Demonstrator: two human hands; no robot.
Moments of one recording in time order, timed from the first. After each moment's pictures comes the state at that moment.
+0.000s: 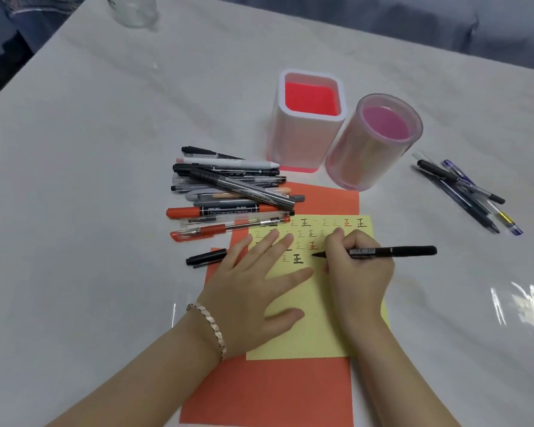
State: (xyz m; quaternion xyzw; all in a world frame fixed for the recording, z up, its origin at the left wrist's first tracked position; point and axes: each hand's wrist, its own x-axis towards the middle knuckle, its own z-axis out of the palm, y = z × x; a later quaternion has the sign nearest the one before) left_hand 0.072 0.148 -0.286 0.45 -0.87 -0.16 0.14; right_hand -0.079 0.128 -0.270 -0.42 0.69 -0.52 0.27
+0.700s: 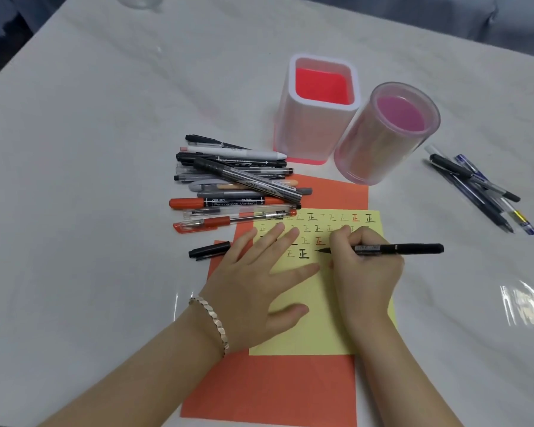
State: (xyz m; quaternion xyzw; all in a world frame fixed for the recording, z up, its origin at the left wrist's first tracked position) left_hand 0.072 0.148 -0.286 0.46 -0.86 -0.17 0.14; right_hand -0.078 0.126 -0.276 -0.45 0.69 -0.52 0.22
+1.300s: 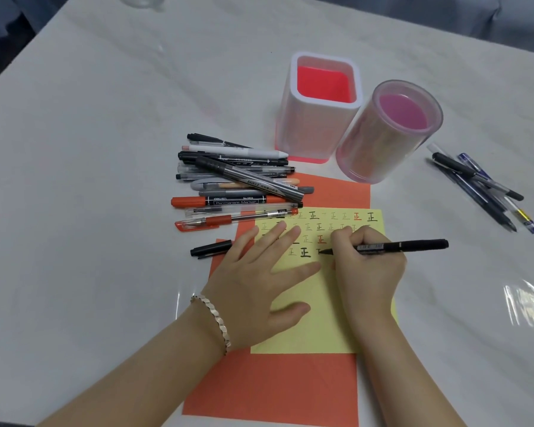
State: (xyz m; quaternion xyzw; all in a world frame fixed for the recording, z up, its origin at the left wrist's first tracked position) left_hand 0.071 0.148 -0.287 0.46 -0.86 -0.18 0.15; right_hand -0.080 0.125 -0.278 -0.45 0.69 -0.52 0.23
